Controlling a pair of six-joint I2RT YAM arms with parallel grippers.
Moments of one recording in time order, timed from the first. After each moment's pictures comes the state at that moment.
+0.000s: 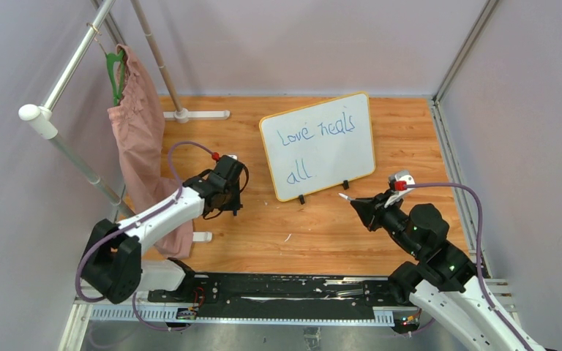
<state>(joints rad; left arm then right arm) -0.55 1.31 0.78 -0.53 -0.20 -0.53 0.66 0.31 0.55 -0.41 0.06 0.24</state>
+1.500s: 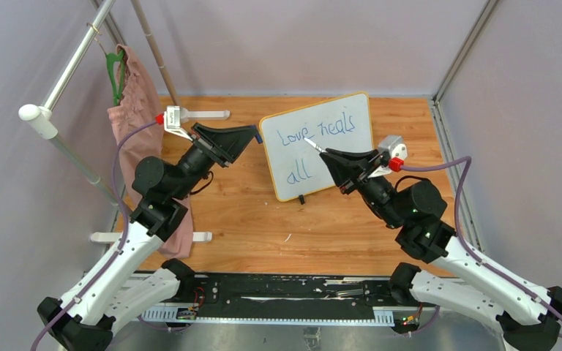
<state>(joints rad) -0.55 0.82 0.86 0.32 0.20 -0.90 0.93 0.71 0.79 0.22 0.13 0.07</state>
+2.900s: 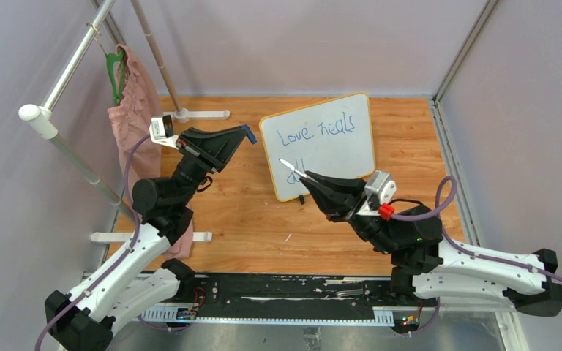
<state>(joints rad) -0.55 0.83 0.70 0.85 0.21 -1.21 1.30 0.72 0.75 0.47 0.28 -0.21</state>
